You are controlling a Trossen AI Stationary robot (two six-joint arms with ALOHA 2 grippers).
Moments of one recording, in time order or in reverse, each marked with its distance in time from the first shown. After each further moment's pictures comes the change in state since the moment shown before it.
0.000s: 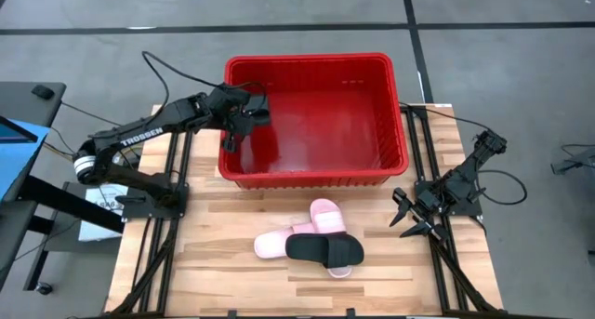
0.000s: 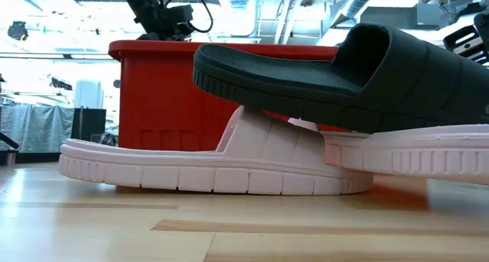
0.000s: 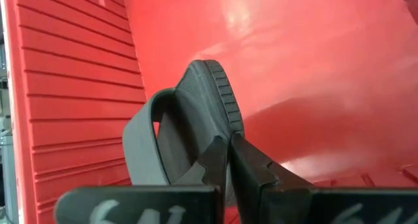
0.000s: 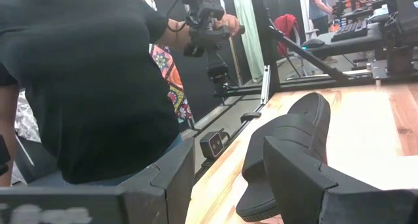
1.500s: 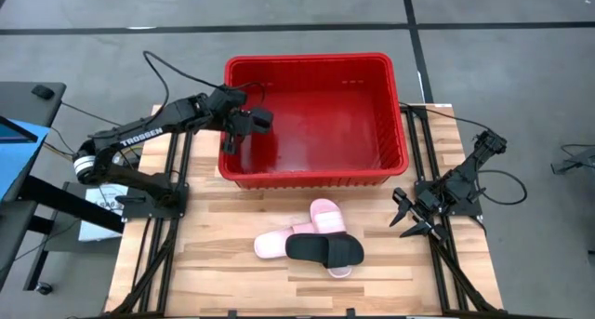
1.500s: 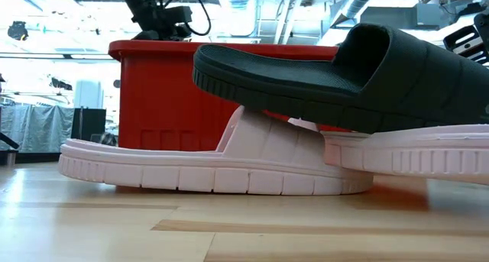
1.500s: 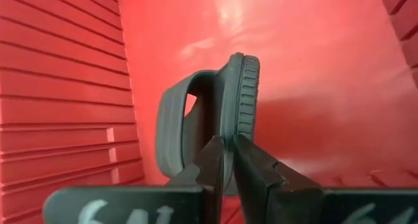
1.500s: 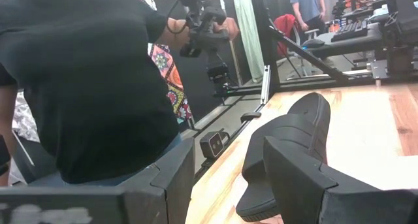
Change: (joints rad) left arm -0.007 0.000 0.002 -0.047 0.007 -0.129; right arm 0.000 0.000 0.000 0.000 0.000 0.000
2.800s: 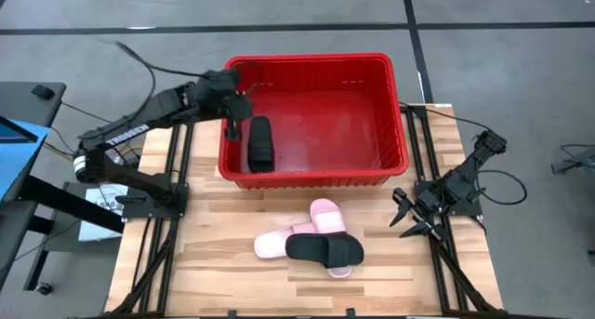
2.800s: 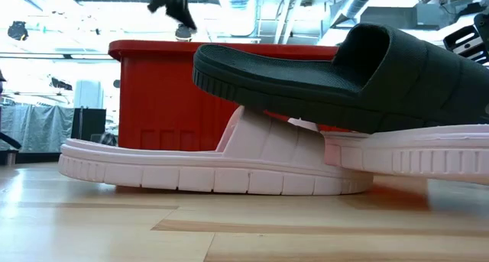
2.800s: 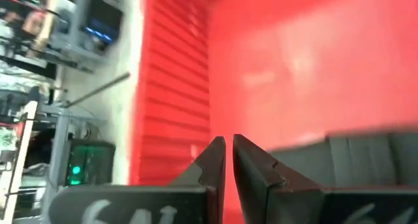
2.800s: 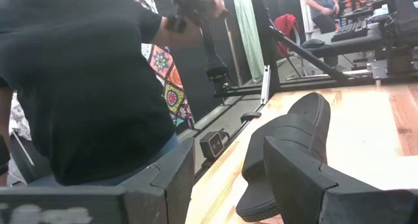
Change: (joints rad) left arm -0.101 0.000 0.306 -0.054 -0.164 -0.106; right arm 0.000 0.000 0.000 0.000 0.000 0.000
